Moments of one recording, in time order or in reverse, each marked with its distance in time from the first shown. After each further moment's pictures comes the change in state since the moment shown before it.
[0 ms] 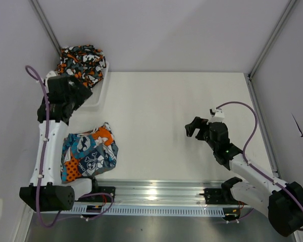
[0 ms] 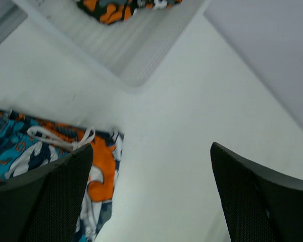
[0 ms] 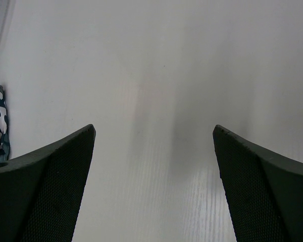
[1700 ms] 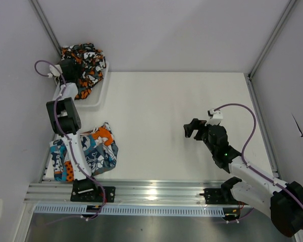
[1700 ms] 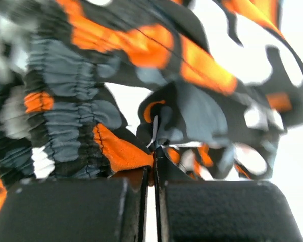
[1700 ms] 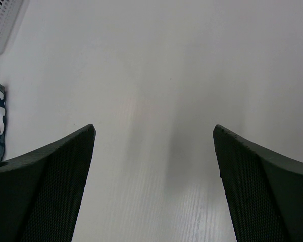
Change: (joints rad) left arm 0.220 1.237 0.640 0.950 0.102 -0.647; right arm 0.062 -0.031 -0.056 0.127 0.070 -0.071
